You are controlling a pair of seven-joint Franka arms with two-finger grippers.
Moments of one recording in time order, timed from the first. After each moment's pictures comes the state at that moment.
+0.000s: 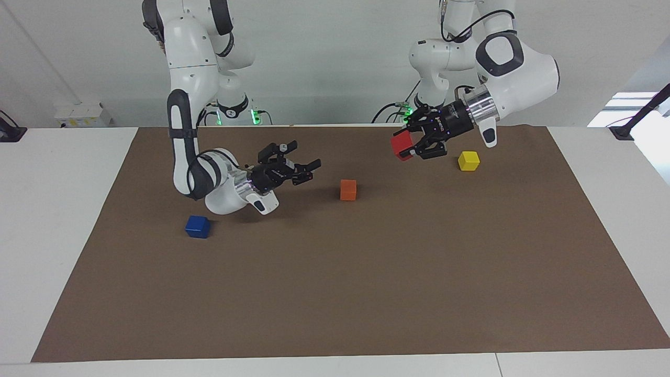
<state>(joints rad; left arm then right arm) -0.11 -0.16 -0.10 -2.09 -1.08 1.93 -1.50 0.15 0.46 -0.01 -2.09 2.04 1.11 -0.87</state>
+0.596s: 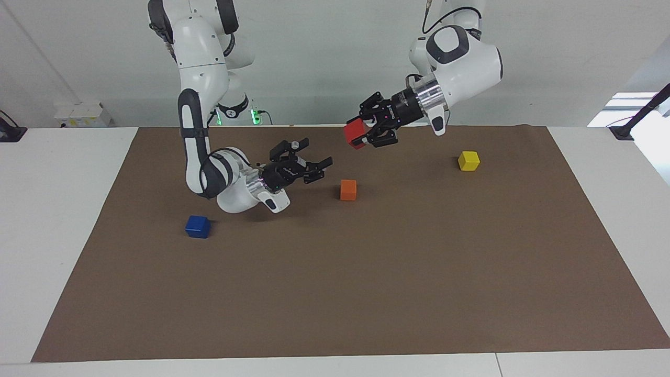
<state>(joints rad) -0.37 -0.17 -0.11 -2.11 -1.21 2.17 -1.59 0.20 0.46 -0.01 -2.08 2.09 1.13 -0.89</state>
